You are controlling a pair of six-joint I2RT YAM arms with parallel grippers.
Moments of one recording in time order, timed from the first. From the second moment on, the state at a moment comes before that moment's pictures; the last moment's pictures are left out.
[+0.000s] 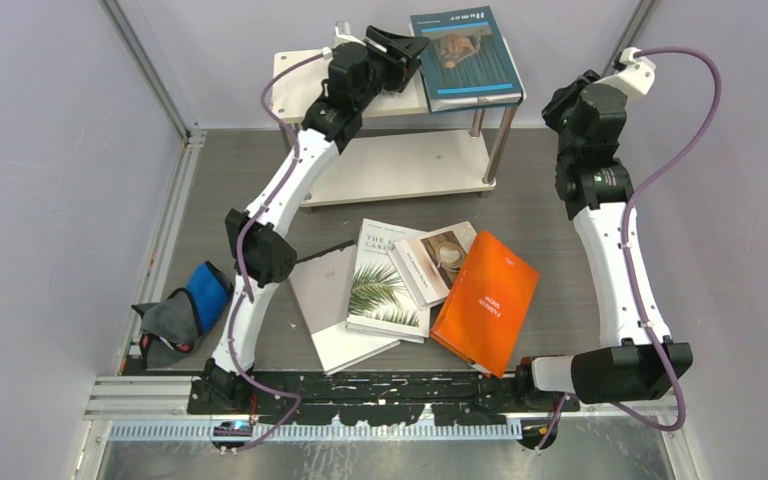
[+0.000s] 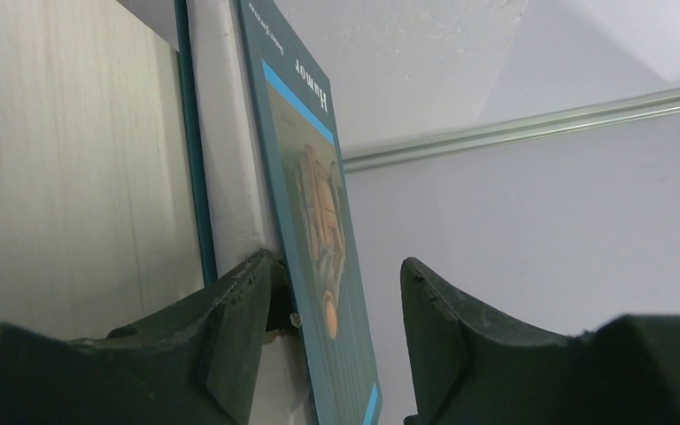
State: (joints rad) left arm -0.55 2.35 2.60 -0.17 0.00 -1.35; right arm 0.04 1.31 1.50 -0.23 0.34 0.46
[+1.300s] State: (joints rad) left arm -1.26 1.34 1.30 -0.32 -0.41 -0.98; right arm 0.05 0.84 1.31 -0.57 0.38 0.47
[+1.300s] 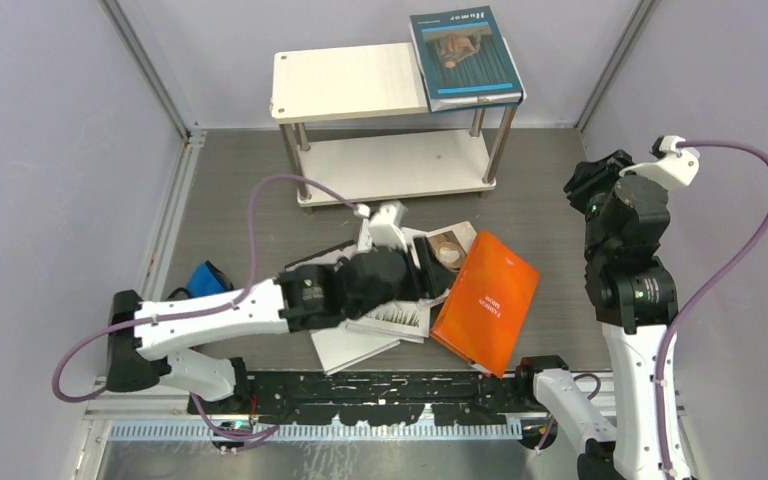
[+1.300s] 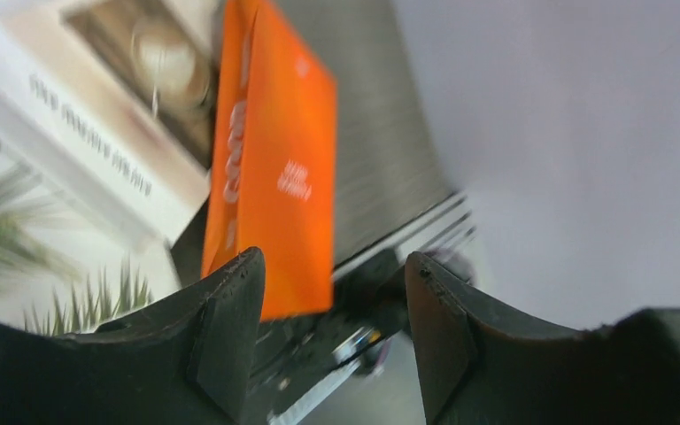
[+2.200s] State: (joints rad) left arm -1.61 1.63 1.12 -0.26 -0.78 -1.68; right arm 0.08 0.82 1.29 -0.74 0.40 0.55
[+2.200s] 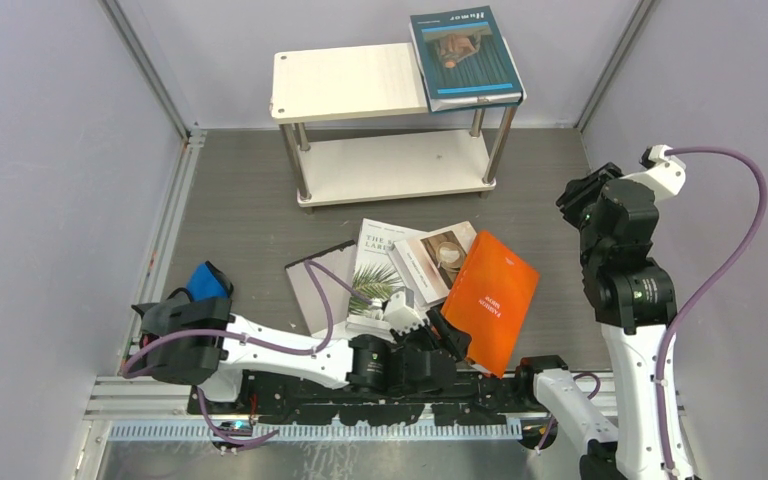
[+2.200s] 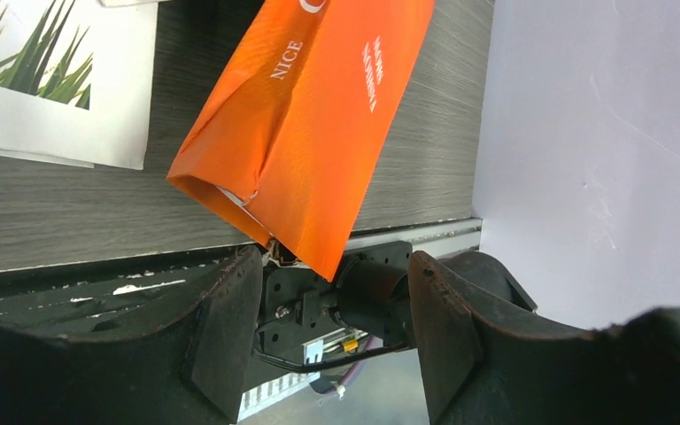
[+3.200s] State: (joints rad) left arm -1.57 1.76 1.15 -0.20 -0.82 -1.77; right arm 0.14 0.85 1.29 -0.69 0.46 0.50
